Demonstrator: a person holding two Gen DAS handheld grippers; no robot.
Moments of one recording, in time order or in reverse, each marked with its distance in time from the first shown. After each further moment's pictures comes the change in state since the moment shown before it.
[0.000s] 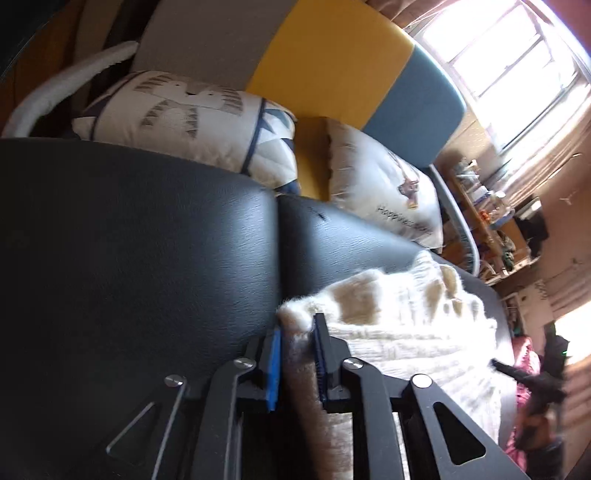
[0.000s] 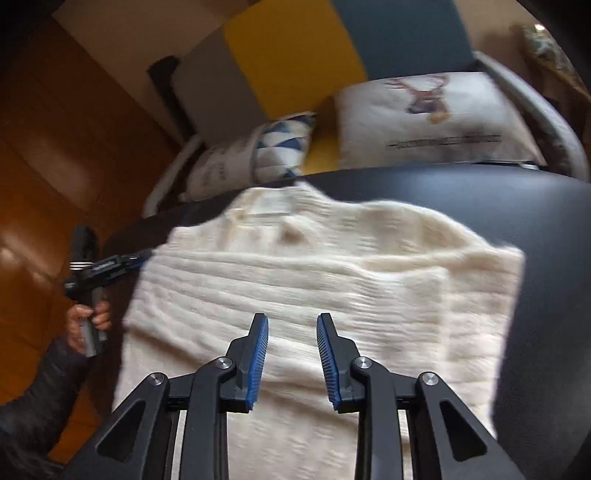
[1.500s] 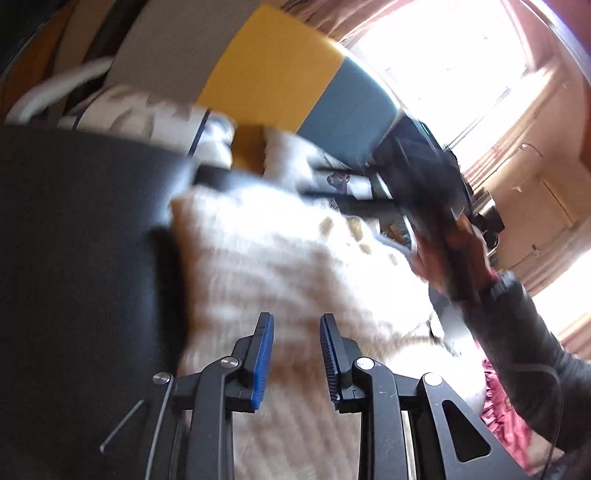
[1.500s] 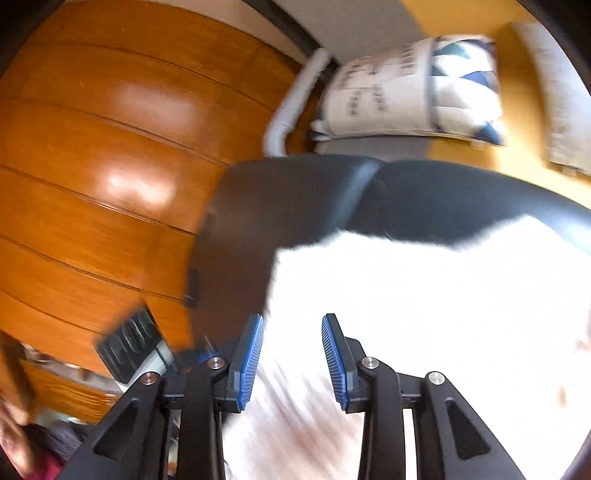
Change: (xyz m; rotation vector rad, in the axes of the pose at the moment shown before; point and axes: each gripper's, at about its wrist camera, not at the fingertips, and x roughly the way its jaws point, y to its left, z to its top) left arm -0.056 -0.059 -0.104 0.113 -0.063 -0.132; right arm 0.134 0.079 0.066 -0.077 0.333 0.333
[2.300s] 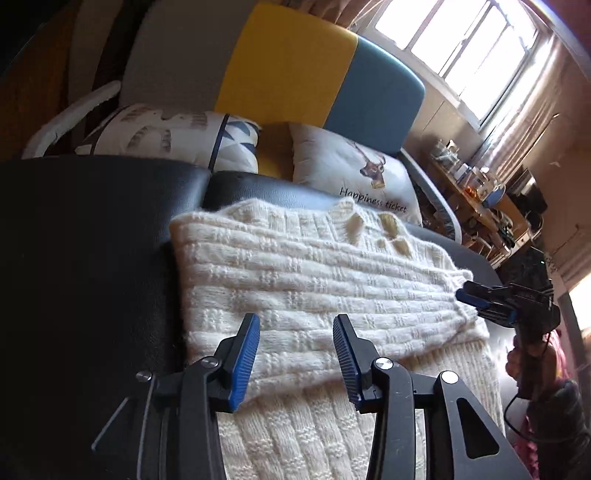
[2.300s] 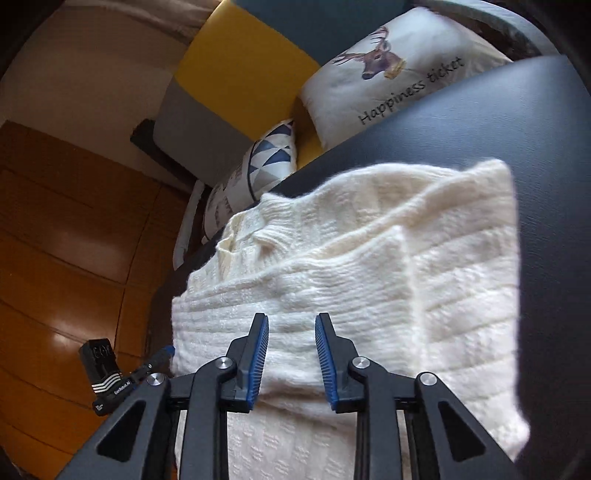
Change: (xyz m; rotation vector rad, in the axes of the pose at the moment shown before) left arm 0.030 -0.015 -0.001 0.012 0.055 0.205; right arm -0.158 -0.099 -0.185 0.402 -0.542 -0.210
